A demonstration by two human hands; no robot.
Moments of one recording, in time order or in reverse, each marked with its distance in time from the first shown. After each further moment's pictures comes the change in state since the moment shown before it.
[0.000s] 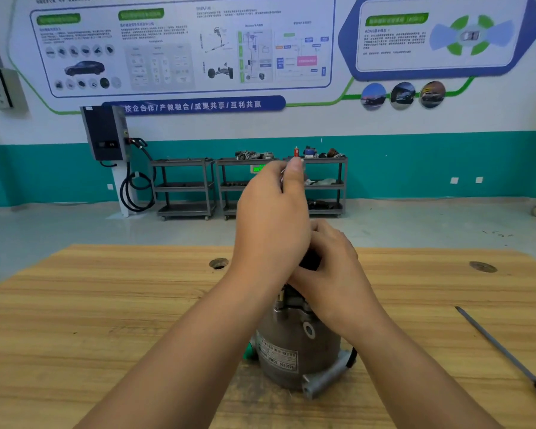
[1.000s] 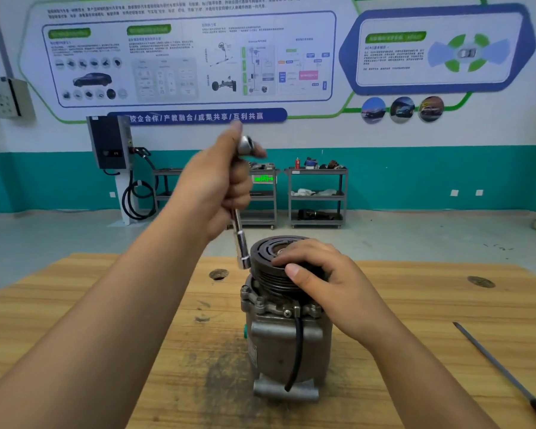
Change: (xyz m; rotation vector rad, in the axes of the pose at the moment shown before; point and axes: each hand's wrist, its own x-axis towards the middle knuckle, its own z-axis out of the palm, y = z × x) left_hand 0.063 -0.009 -0.047 -0.679 -0.286 -0.288; right_hand 0.004 0.018 -0.020 0.084 -0.174 -0.067
